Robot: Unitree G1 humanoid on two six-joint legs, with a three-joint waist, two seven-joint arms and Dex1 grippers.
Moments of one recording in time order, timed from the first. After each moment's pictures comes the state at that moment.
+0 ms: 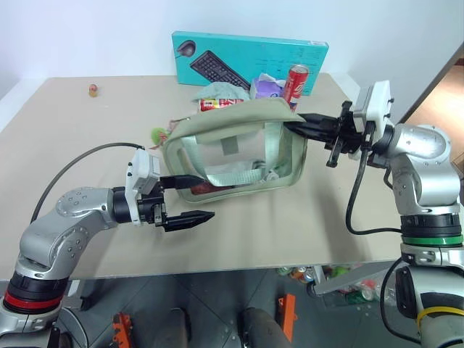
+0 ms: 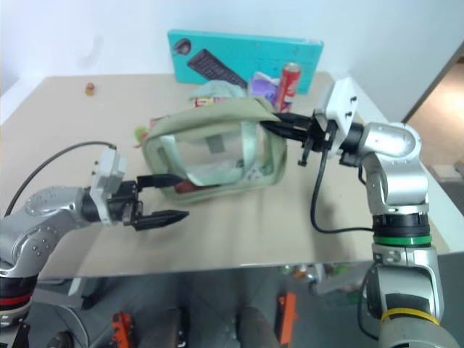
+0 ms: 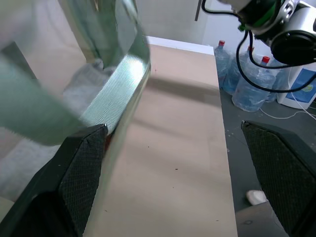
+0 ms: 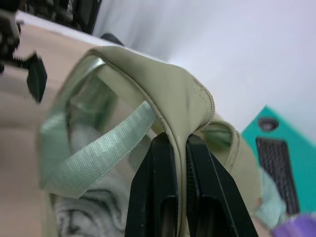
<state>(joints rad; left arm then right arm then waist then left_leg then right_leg) -0.36 0.69 0.05 -0.37 -0.75 0.62 -1.01 -0.79 -0.68 -0.08 0.10 0.41 0.11 1.15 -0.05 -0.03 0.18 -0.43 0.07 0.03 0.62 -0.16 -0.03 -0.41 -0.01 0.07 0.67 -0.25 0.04</state>
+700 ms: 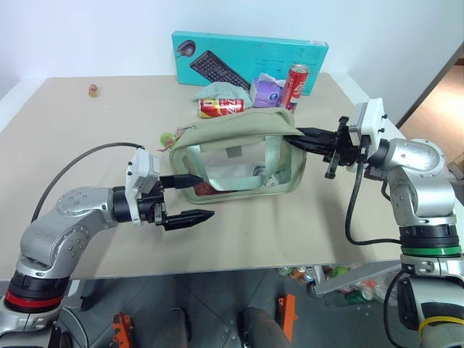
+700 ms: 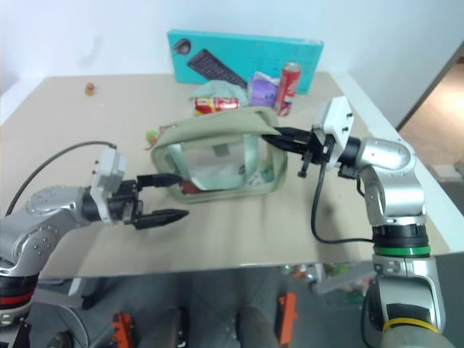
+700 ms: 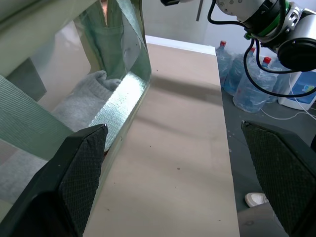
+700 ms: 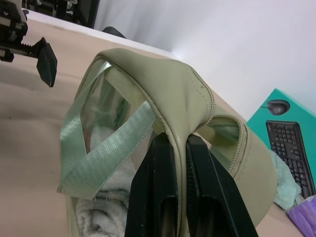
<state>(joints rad) -0.37 0.68 0.05 -0.36 -0.75 0.62 -1.01 -0.70 -0.68 -0.08 0.12 0.40 0.08 1.16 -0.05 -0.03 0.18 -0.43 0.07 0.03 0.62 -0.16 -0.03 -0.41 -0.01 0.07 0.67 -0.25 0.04</state>
